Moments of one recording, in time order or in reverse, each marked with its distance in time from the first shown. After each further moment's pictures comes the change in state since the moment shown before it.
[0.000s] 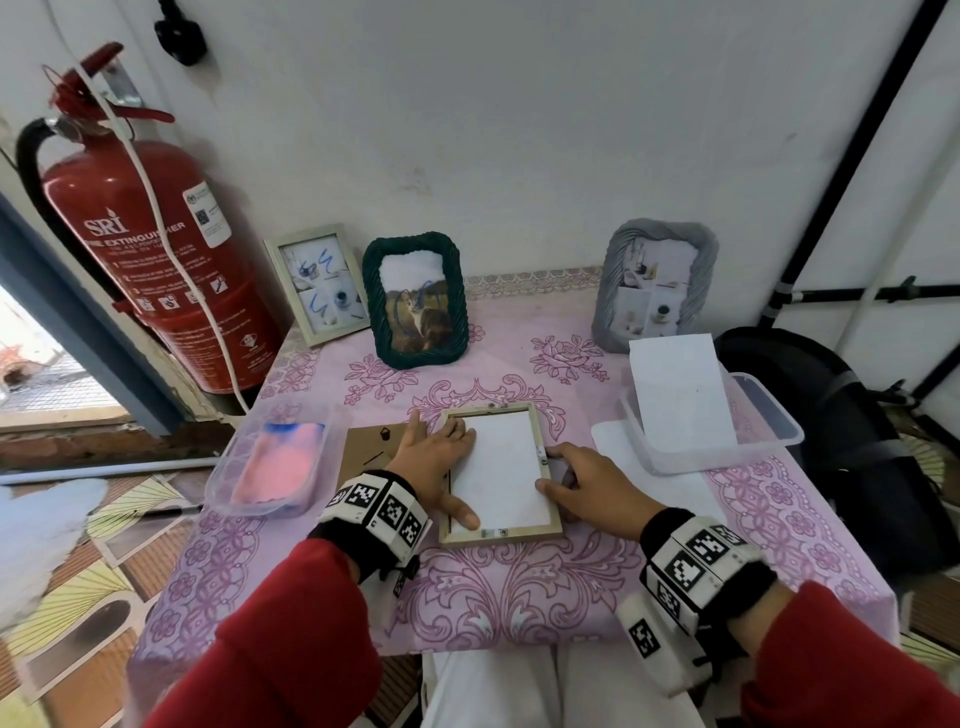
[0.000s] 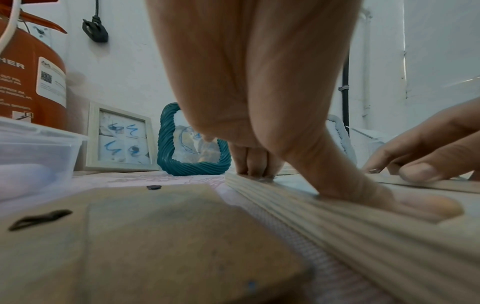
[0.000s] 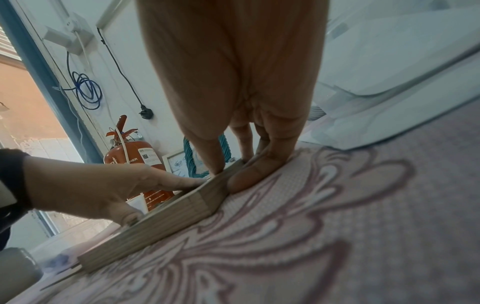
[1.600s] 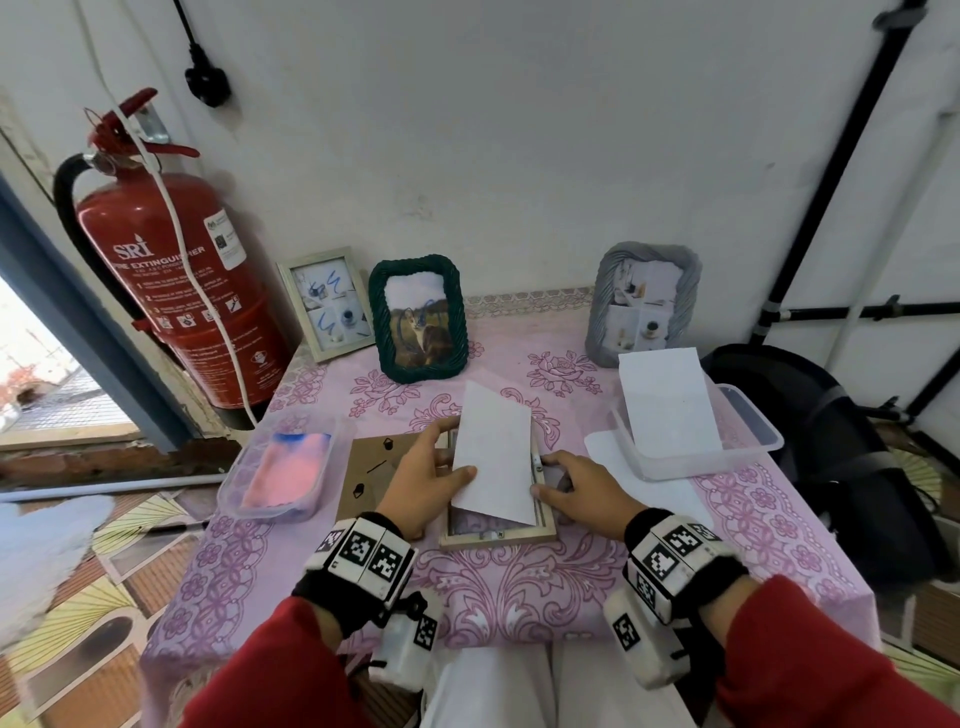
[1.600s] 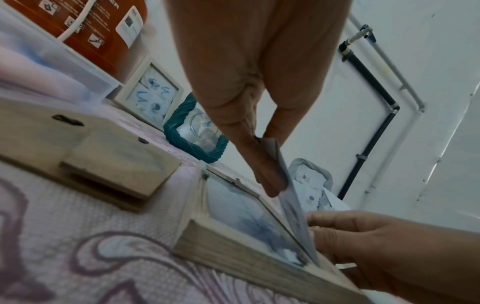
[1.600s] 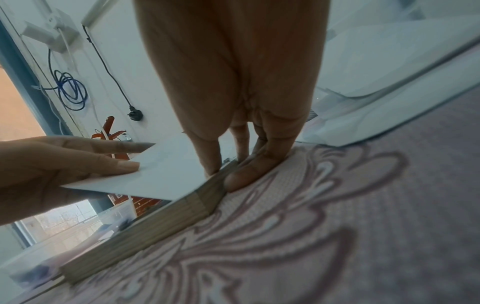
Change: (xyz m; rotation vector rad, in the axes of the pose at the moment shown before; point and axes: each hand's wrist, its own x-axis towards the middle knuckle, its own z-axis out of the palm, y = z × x) left_hand -0.037 0.027 0.012 -1.307 0.475 -0.052; right_hand -0.002 0.003 0.001 0.089 0.028 -0.003
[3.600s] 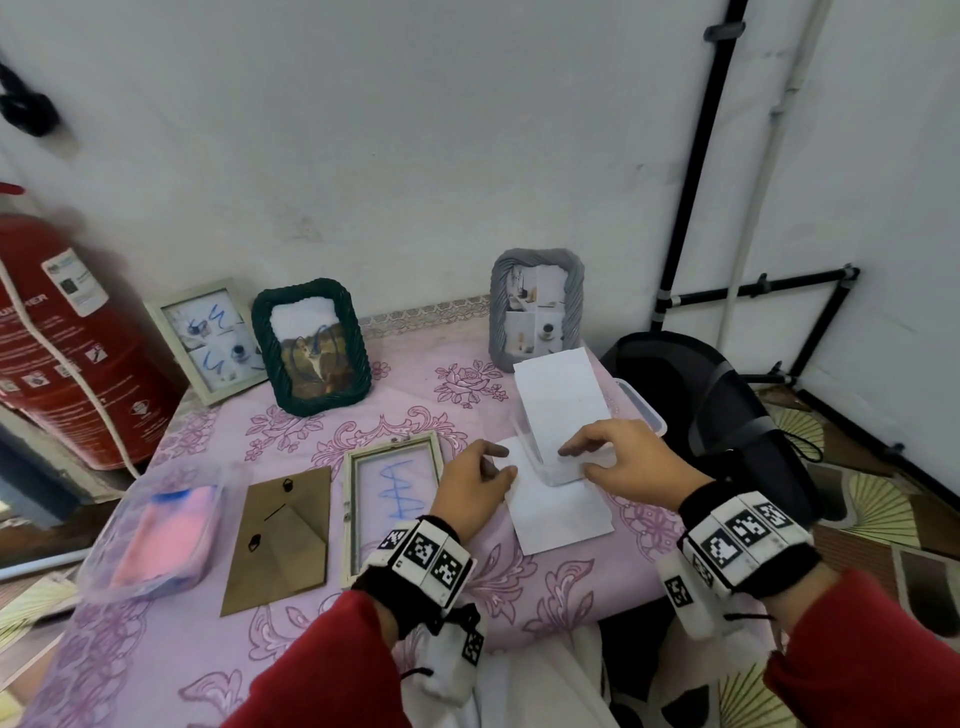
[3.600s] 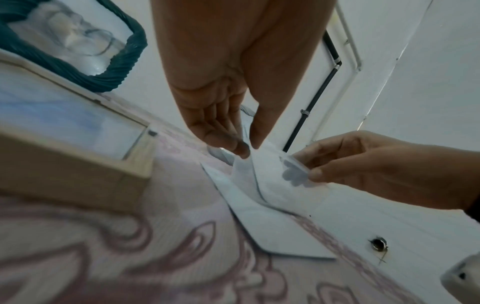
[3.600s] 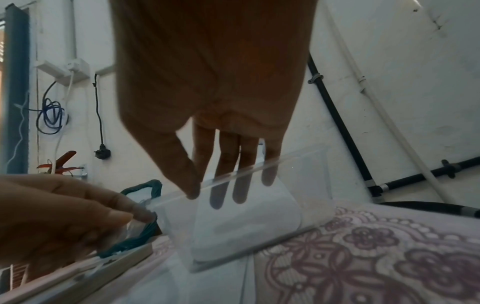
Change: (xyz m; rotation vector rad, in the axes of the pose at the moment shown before) left_hand 0.034 0.024 0.135 0.275 -0.060 0.100; right_hand -0.057 0.061 -0.117 -0.104 0.206 -0.092
